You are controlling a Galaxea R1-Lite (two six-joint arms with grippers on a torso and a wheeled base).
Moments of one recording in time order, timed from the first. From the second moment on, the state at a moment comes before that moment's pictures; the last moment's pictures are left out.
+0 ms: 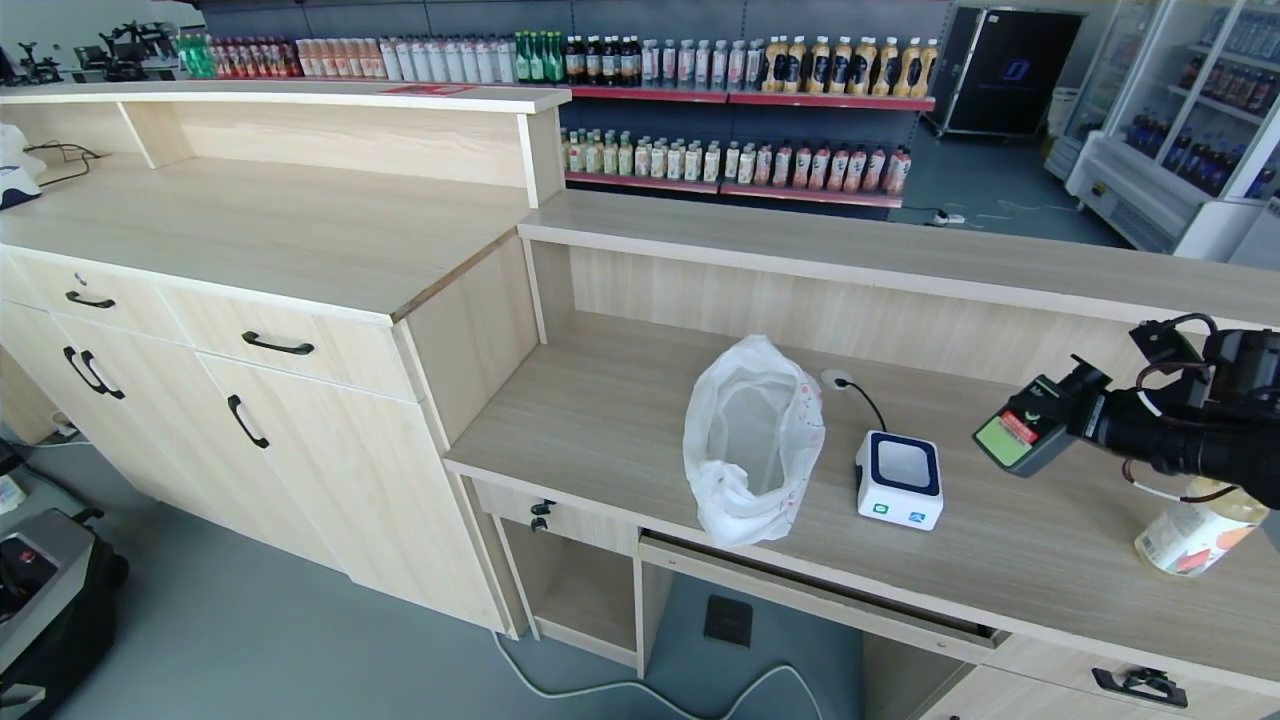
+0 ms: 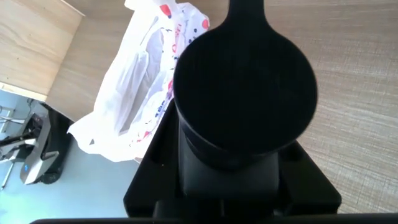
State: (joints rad) left arm 0.00 0.00 0.00 0.00 -0.03 0.00; right arm -0.35 2.02 -0.98 -0.65 0.68 0.17
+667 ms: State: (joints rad) left arm 0.00 0.00 0.00 0.00 -0.03 0.00; right arm -0.33 2.09 -1.02 -0.67 0.67 0.17
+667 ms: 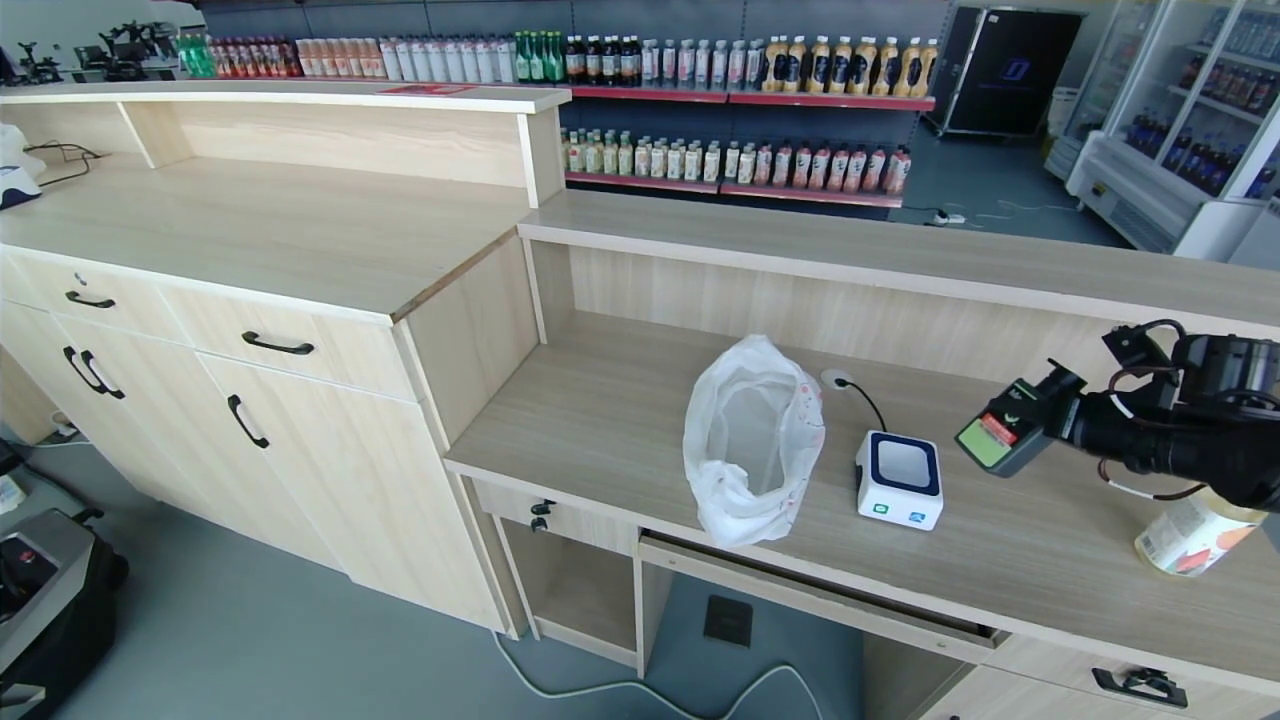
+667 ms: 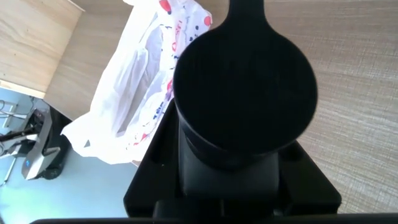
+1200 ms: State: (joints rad) left arm 0.00 0.00 0.00 0.00 -0.03 0.00; right arm -0.30 2.12 -1.03 -0.70 0.67 0.18
